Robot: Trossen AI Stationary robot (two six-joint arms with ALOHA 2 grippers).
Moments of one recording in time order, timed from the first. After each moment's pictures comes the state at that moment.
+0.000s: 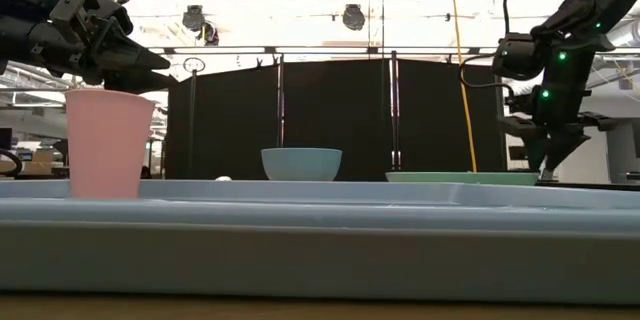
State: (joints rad) left arm 0.24 0.30 0.09 0.05 0.13 -0.30; right arm -0.94 1.00 0.47 -0.61 0.25 0.41
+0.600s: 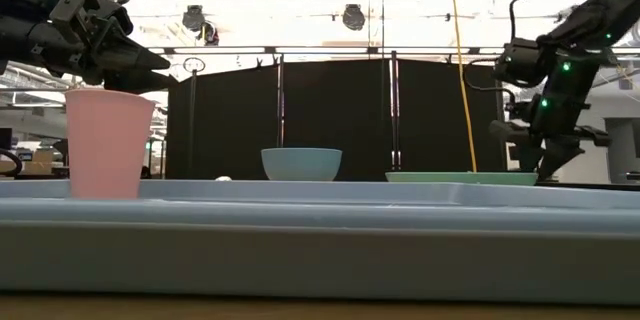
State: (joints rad) left arm 0.24 0.30 0.09 0.05 0.13 -0.30; right arm -0.94 1.00 0.37 -0.44 0.20 0.48
